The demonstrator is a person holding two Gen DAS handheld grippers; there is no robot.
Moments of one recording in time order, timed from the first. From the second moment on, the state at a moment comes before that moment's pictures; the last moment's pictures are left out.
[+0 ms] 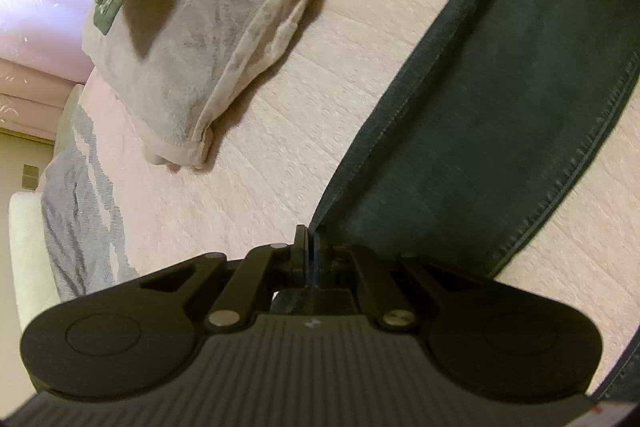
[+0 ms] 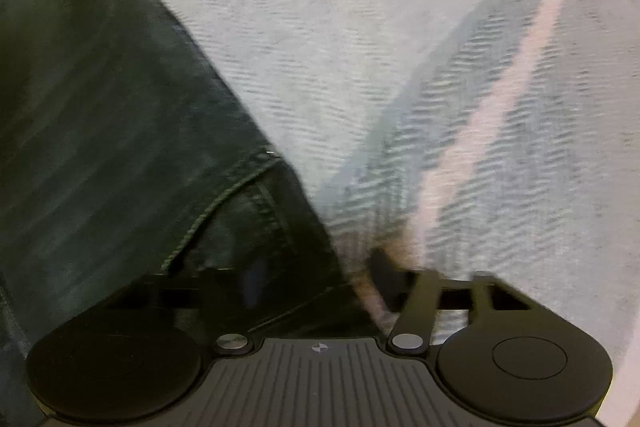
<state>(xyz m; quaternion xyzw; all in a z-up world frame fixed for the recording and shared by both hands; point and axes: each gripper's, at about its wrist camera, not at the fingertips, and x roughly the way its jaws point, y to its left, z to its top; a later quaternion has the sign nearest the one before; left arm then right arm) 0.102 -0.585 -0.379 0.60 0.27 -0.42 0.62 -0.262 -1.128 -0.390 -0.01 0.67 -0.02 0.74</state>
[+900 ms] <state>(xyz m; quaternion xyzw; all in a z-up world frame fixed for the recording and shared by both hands) -0.142 -0.344 -0.349 0.56 0.38 -0.39 0.62 -0.556 -0.798 -0.343 -0.15 0.55 -0.18 0.80</state>
